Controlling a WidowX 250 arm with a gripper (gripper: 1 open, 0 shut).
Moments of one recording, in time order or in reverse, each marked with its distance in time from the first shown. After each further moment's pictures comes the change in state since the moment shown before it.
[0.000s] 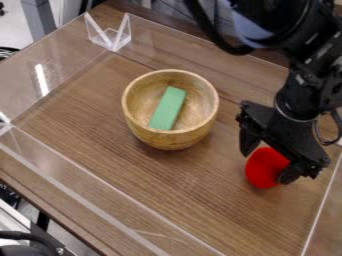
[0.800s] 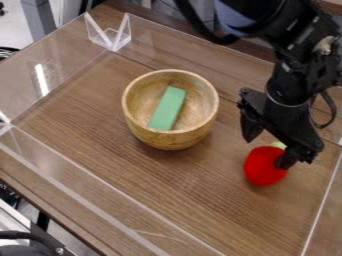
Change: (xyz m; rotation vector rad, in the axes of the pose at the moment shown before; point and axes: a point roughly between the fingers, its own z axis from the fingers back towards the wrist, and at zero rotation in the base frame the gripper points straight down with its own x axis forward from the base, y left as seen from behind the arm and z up) arm 0.016 0.011 0.000 -0.056 -0.077 -0.098
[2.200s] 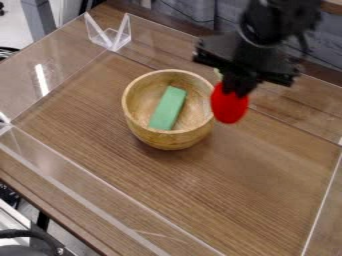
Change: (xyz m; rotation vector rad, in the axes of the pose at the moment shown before) arm 0.004 0.049 0.057 0.238 -0.134 0.572
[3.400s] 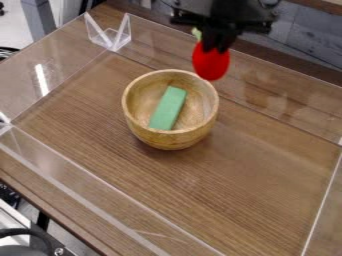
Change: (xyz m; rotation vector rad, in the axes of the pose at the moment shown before) arm 0.045 0.050 0.019 0.009 -0.067 0.182
